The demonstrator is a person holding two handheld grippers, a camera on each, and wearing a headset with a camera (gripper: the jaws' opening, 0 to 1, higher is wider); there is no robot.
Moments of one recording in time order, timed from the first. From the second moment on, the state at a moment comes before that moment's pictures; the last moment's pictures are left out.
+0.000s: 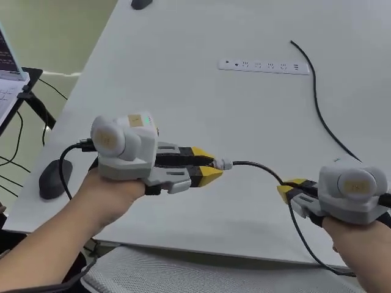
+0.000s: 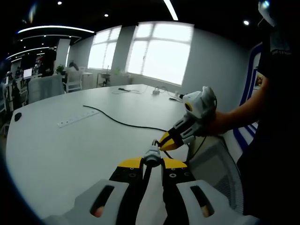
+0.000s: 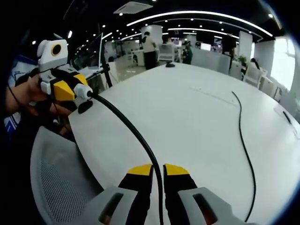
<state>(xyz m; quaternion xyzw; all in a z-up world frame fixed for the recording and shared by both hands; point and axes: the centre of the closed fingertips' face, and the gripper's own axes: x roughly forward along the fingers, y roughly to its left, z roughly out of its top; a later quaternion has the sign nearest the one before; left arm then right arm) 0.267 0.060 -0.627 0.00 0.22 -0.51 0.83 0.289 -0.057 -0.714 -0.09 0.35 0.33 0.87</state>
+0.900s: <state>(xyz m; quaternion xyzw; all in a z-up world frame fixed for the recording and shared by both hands) 0.265 0.059 -0.631 0.01 0.24 -0.51 0.83 0.277 0.050 -0.664 -0.27 0.19 0.52 0.79</state>
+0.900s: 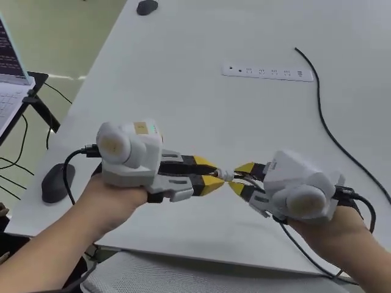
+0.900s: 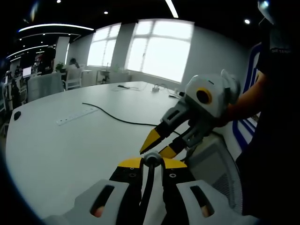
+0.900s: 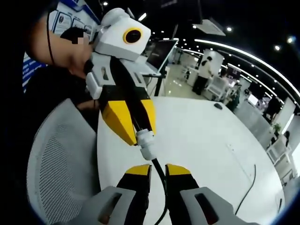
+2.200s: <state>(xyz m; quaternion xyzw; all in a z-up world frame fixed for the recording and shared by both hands) 0.269 0.059 -0.619 -0.02 0.21 -0.51 0.83 0.289 0.007 -0.682 -0.16 0.27 0.46 0.83</state>
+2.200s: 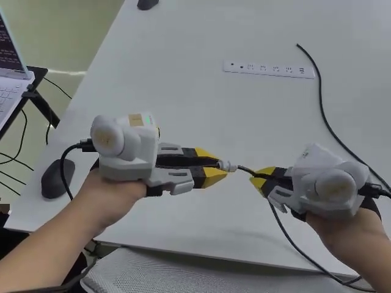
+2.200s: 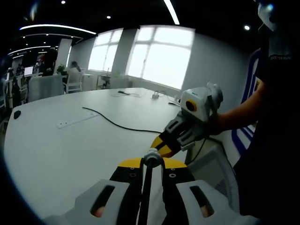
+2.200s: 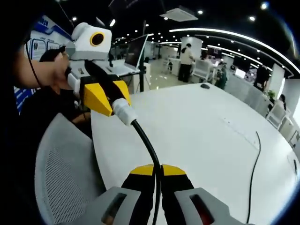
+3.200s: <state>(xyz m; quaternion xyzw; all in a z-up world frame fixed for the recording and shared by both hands) 0.275 0.058 -0.619 -0.03 0.22 -0.50 0.84 0.288 -0.021 -0.711 -0.08 0.34 0.42 0.84</state>
